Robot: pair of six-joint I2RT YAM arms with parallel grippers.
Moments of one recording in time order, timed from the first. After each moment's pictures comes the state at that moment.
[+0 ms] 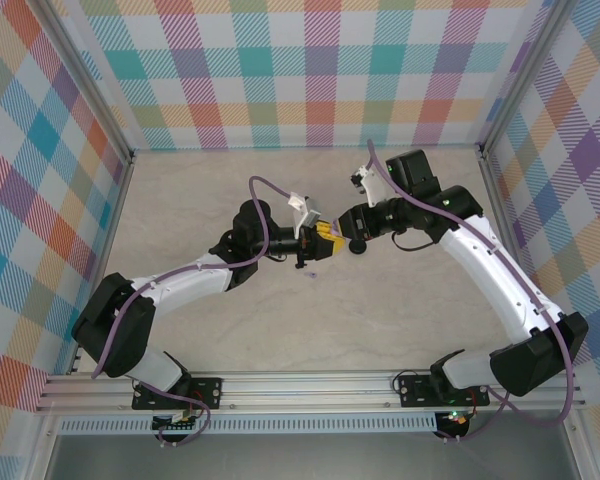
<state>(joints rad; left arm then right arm) -0.69 1.51 0.90 0.52 0.77 -0.21 0.49 1.36 1.46 -0.97 -0.52 0.14</state>
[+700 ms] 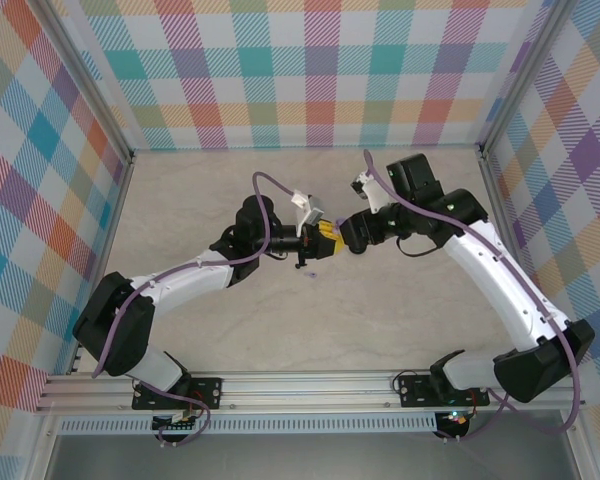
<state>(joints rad) -0.69 1.52 0.95 0.44 0.78 -0.19 0.50 1.32 1.47 -1.03 -0.40 0.07</state>
